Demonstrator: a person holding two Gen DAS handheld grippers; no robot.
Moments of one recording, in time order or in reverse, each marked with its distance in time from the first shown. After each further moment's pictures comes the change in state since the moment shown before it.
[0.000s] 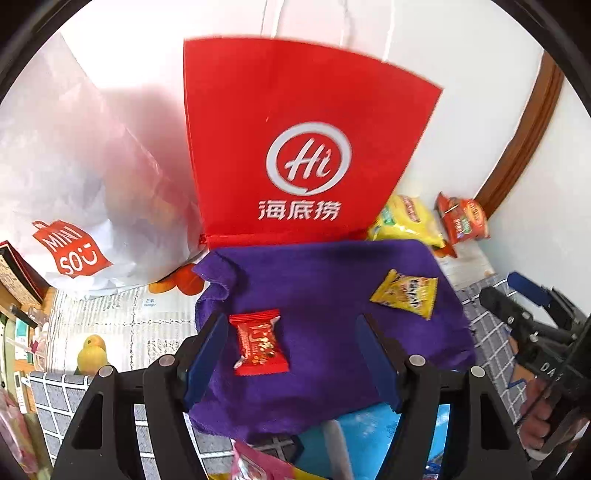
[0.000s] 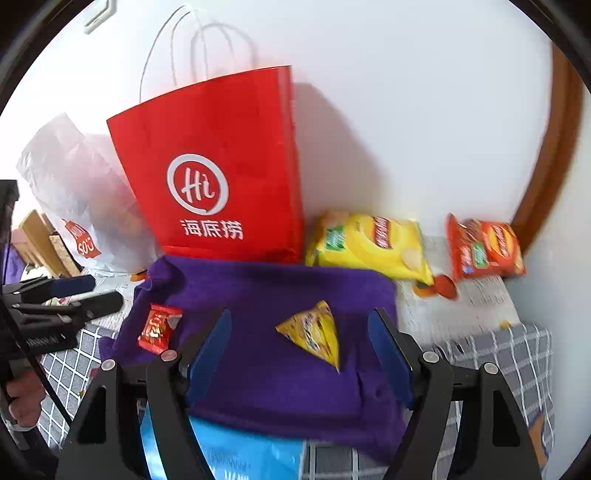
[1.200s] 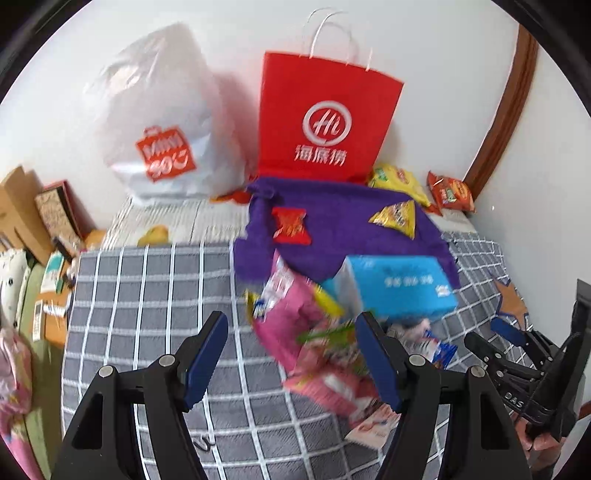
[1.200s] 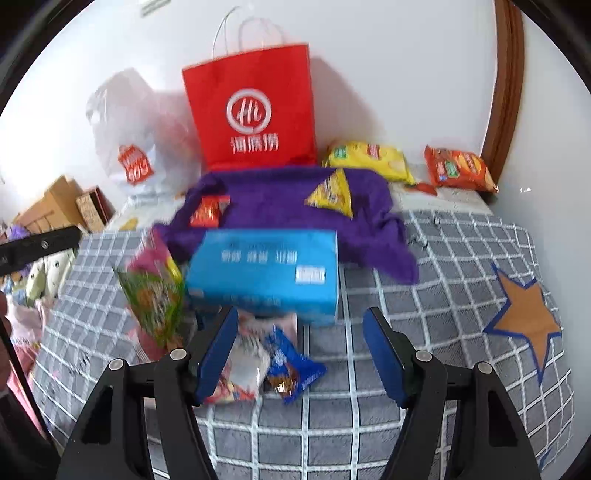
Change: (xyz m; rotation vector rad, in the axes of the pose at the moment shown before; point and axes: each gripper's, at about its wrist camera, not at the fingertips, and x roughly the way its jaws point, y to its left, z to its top) left arm -0.117 0.017 -0.158 -0.066 -0.036 0.059; right arm -0.096 0.030 -0.172 -0.008 0.069 0.032
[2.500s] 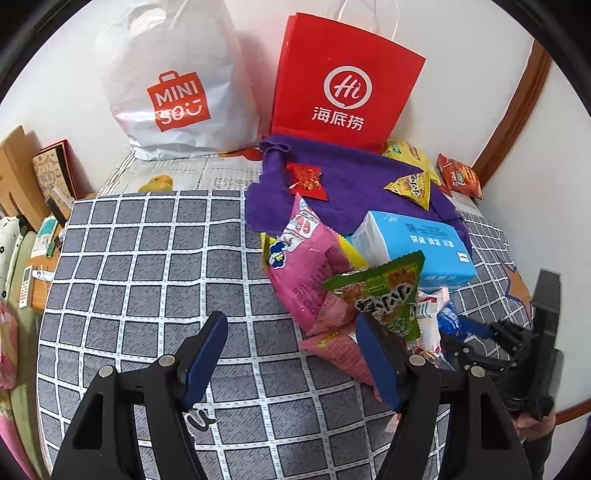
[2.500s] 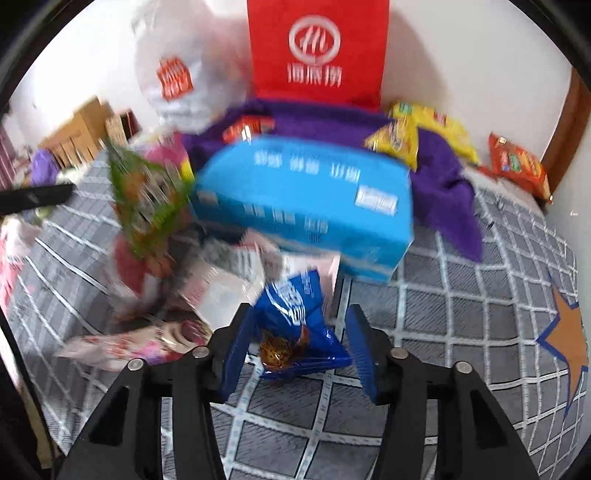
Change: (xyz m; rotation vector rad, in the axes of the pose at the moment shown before) left arm 0.023 0.025 -0.035 -0.051 0.061 -0.025; right arm 0.067 0.020 -0.032 -0.202 0.156 0.094
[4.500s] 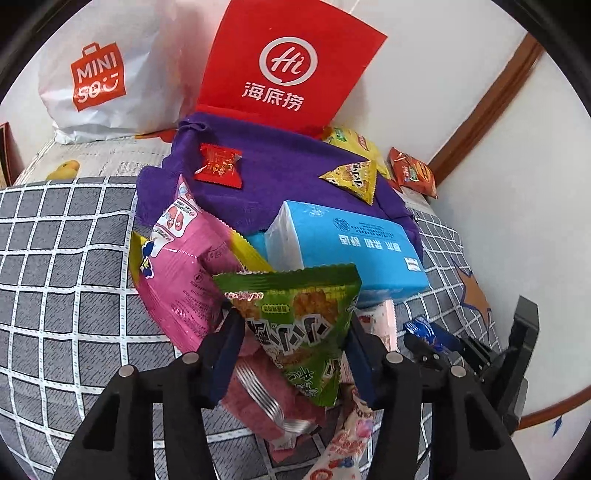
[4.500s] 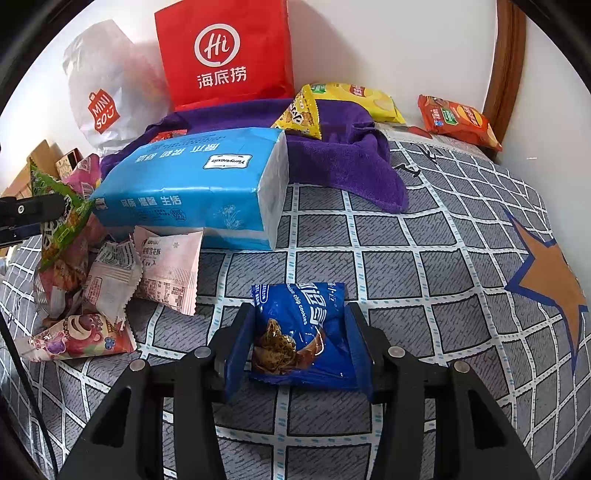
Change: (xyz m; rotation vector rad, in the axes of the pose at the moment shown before) left arm 0.049 -0.055 0.010 -0.017 0.031 -0.238; right arm 0.000 -0.066 -0.028 0.189 -0.094 -0.103
